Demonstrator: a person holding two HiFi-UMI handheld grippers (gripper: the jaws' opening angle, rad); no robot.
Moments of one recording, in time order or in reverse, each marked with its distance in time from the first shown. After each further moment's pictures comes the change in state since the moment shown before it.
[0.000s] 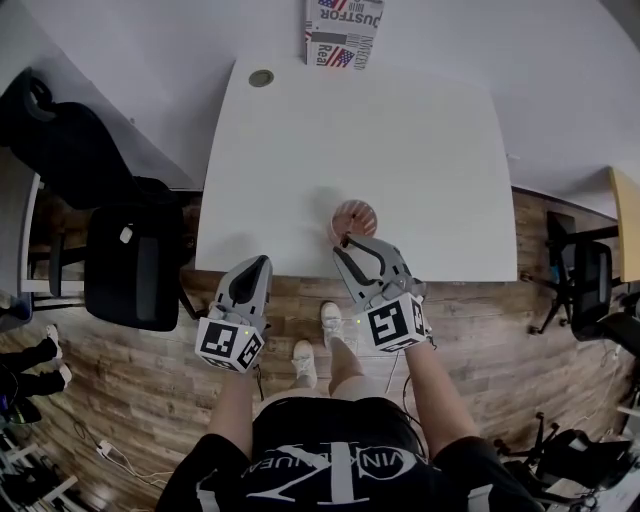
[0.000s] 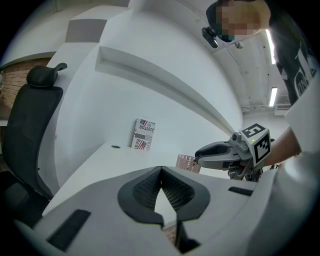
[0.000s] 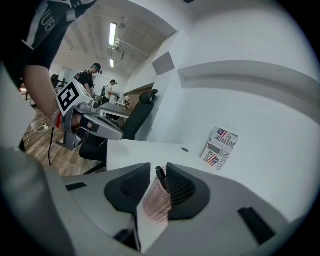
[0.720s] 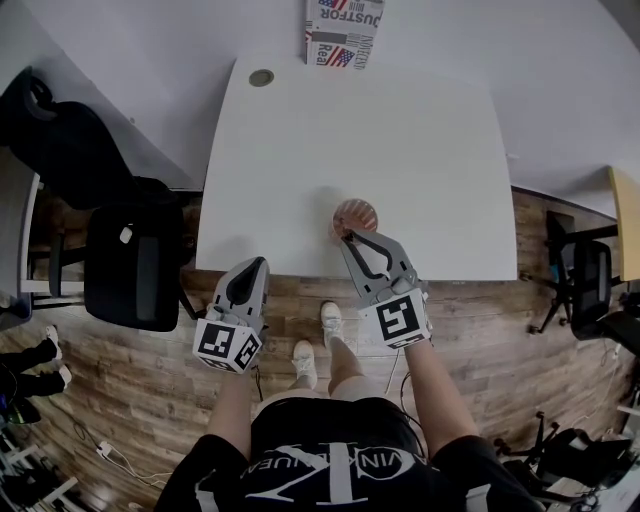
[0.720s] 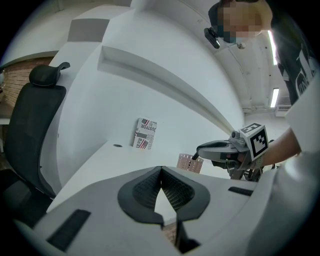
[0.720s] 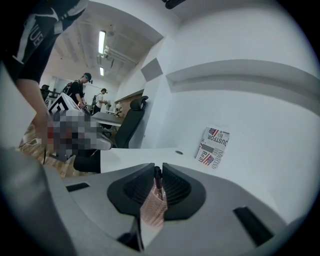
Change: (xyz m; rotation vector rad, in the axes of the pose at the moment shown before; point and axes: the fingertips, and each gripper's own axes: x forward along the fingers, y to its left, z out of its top) left arm -0.008 0.005 -0.003 -0.011 0.007 0.010; right arm -0.006 -0.016 0.010 0.135 -0.065 -0.061
